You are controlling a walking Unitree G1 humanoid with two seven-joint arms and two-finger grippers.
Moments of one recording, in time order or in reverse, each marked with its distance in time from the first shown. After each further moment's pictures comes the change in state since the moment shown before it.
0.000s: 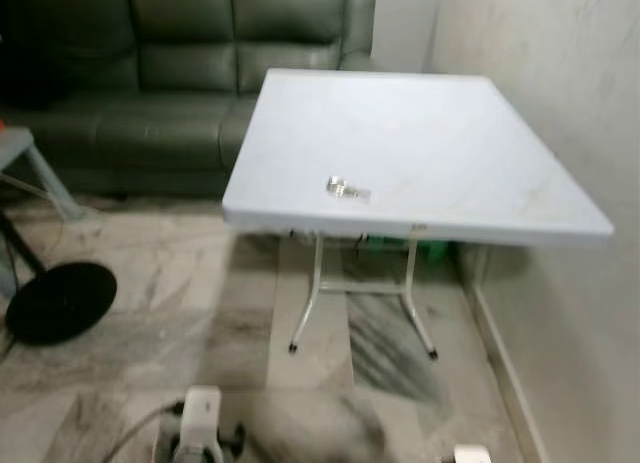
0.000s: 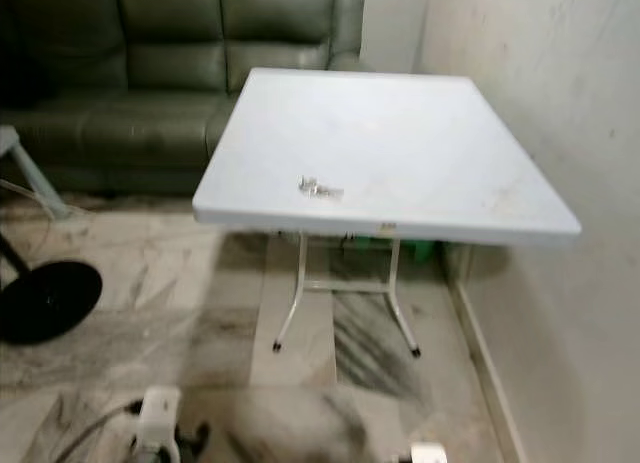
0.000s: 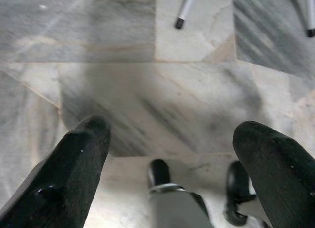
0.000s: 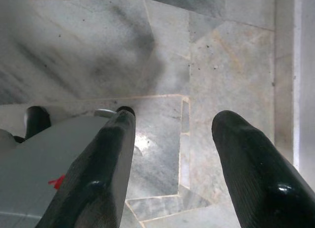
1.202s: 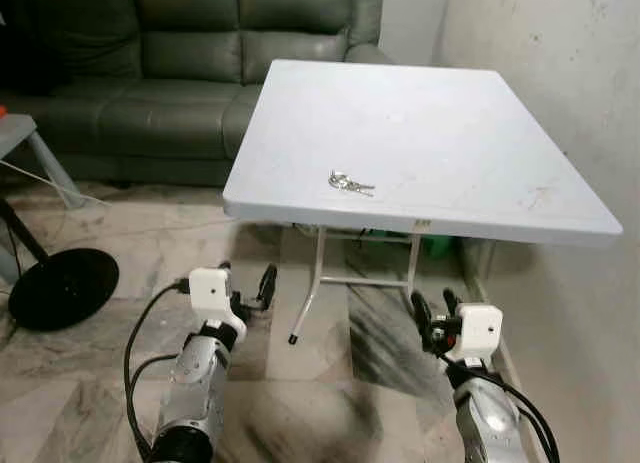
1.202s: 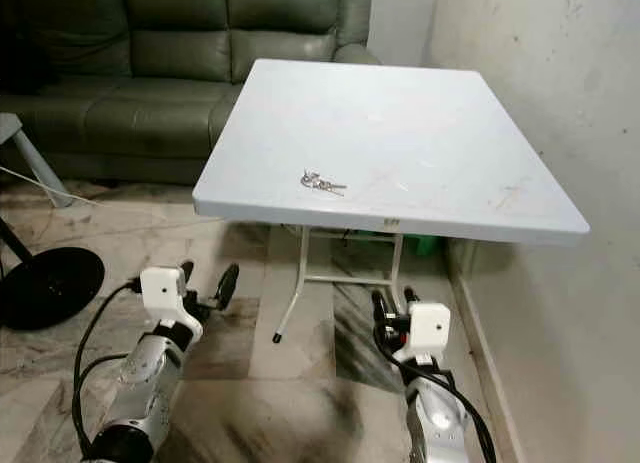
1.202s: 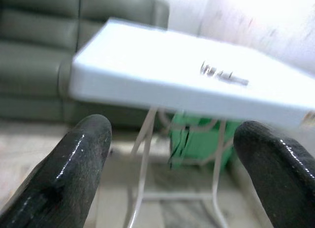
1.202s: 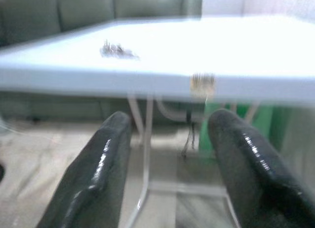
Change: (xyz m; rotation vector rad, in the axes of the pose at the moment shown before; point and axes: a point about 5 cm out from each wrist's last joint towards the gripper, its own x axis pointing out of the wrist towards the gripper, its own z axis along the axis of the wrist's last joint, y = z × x) left arm -0.044 -0.031 0.182 -0.032 -0.970 -0.282; right arm -0.061 0.028 0.204 0.037 -1.133 0.217
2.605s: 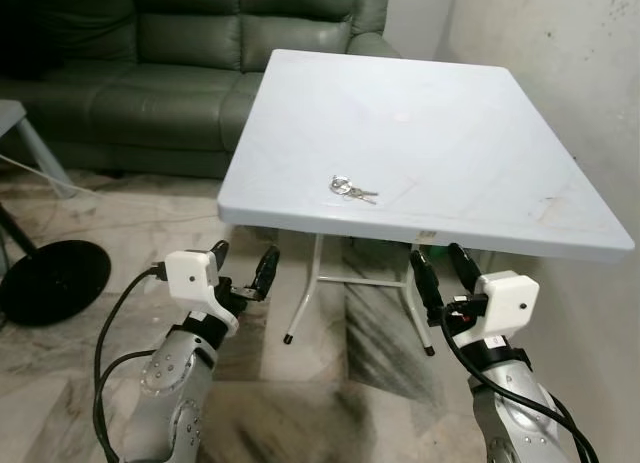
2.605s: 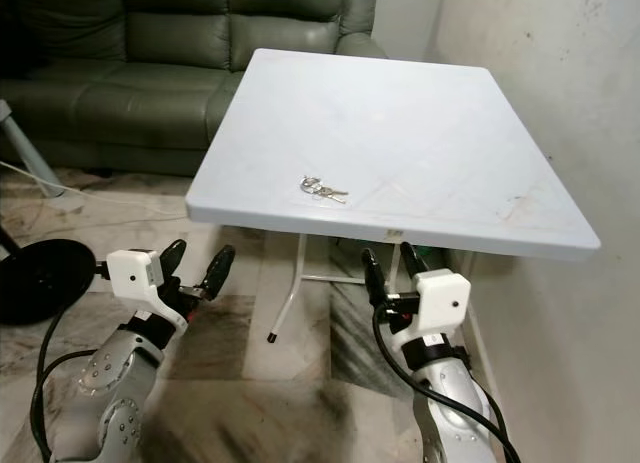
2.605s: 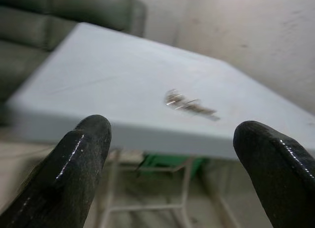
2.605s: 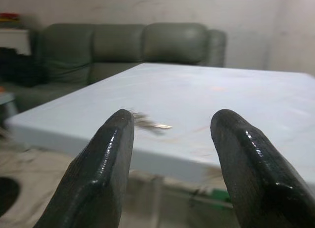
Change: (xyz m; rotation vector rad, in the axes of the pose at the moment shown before) left arm -0.018 -0.014 0.049 -0.084 0.018 -0.061; right arm -0.009 0.025 0.073 -0.006 -0.100 0.122
